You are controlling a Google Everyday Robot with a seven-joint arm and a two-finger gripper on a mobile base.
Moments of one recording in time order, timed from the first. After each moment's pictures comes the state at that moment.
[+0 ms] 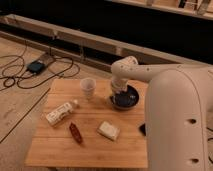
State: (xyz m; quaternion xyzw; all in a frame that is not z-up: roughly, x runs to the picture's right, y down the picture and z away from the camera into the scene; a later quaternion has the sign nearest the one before) arm 0.068 0.039 0.884 -0.25 0.09 0.52 0.81
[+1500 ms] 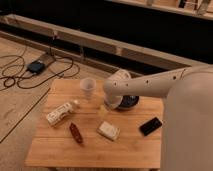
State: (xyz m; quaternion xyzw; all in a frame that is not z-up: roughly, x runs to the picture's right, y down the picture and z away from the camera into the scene) arm 0.020 0.139 0.808 -0.29 0.07 0.39 0.87
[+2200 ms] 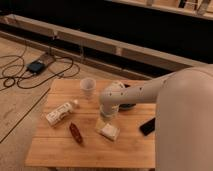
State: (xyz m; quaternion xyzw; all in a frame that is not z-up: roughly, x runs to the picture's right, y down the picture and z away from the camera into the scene) arm 0.007 0.203 0.815 -0.34 0.08 0.37 0.86
